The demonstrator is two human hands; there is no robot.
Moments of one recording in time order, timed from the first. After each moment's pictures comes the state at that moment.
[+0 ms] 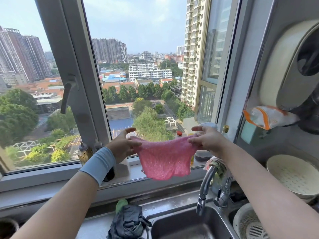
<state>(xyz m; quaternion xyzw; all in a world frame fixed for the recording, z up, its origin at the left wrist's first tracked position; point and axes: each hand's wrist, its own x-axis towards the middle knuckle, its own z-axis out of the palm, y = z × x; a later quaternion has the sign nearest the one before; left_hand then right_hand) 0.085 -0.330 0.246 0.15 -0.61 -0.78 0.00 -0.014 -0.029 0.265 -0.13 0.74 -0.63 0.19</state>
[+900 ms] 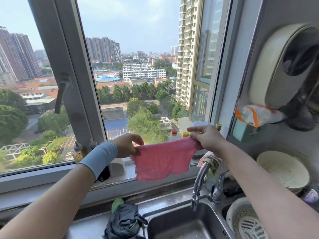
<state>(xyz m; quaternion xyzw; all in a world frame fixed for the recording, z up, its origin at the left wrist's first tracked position) 0.089 -0.311 0.263 0.02 -0.96 -0.28 -0.03 0.001 -0.015 0.268 -0.14 0.81 -0.57 0.09</state>
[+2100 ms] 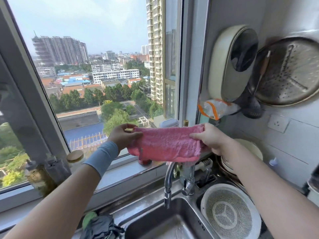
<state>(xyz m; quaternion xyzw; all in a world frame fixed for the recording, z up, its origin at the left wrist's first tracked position) 0.024 -0.212 0.266 0.07 -0.78 -0.61 0.08 -0.005 0.099 0.274 -0.02 0.77 -0.62 0.12</state>
